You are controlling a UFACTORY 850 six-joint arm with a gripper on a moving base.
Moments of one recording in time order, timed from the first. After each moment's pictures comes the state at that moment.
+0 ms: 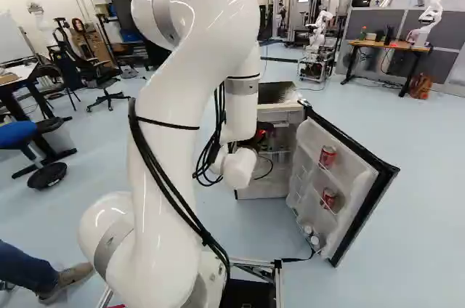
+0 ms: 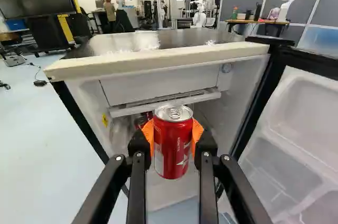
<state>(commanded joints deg) -24.5 -33.6 -27.9 -16.0 82.3 0.0</state>
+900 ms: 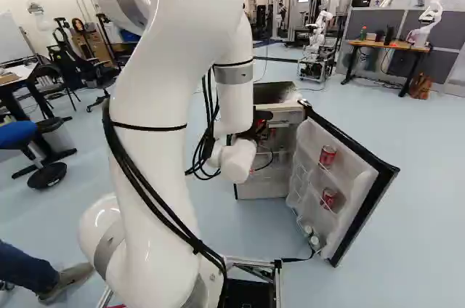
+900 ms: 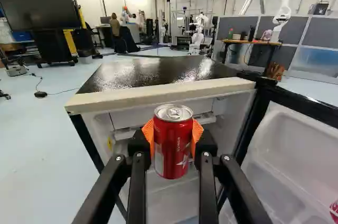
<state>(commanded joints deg) -24.4 -25.6 -25.6 -16.0 82.3 0.0</state>
